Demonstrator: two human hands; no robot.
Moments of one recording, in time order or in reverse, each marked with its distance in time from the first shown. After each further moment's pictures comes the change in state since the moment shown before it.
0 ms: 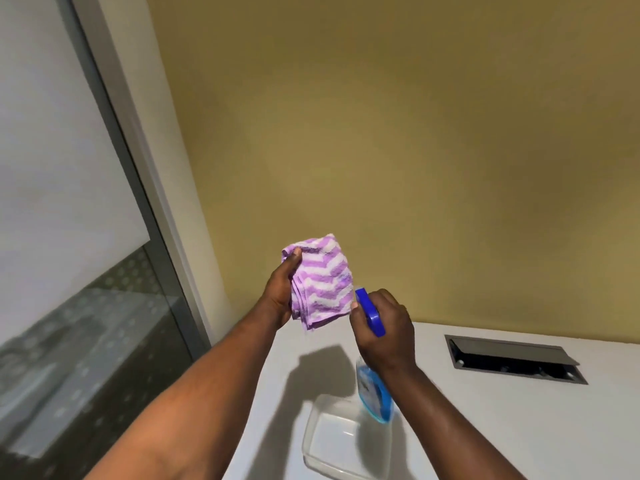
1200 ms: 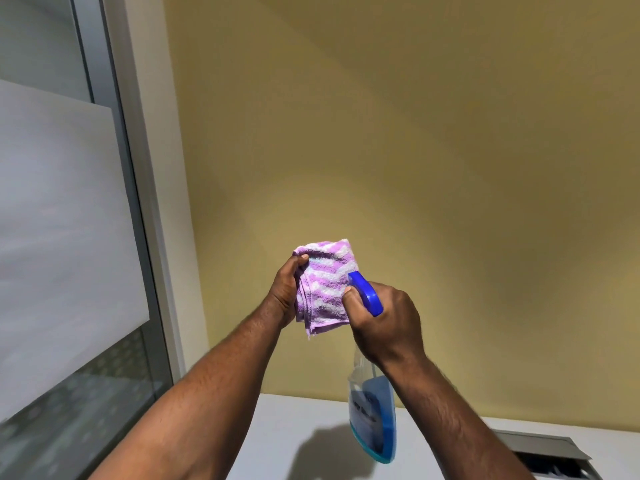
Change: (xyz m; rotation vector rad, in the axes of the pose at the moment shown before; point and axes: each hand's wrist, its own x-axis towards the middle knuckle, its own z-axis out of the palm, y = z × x) left_hand -0.014 0.108 0.123 0.140 -0.122 0.297; right_hand 0.086 -0.131 -0.088 -0.086 0.074 -0.178
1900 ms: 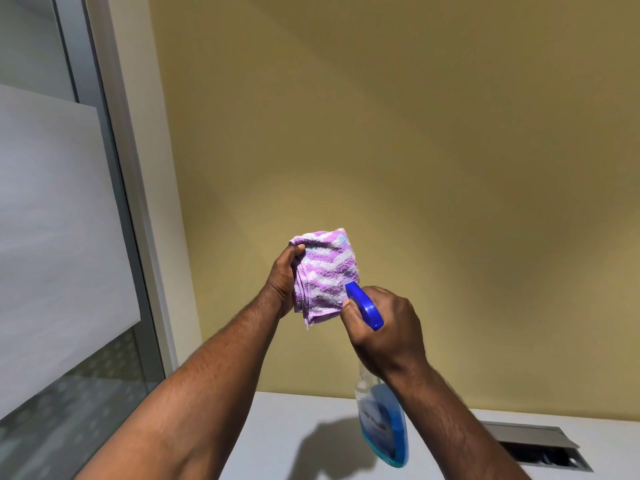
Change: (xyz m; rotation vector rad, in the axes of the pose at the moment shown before) left_hand 0.007 0.004 0.018 0.006 -0.010 0.024; right_hand -0.014 0.012 -0.016 -0.026 -0.001 -0.071
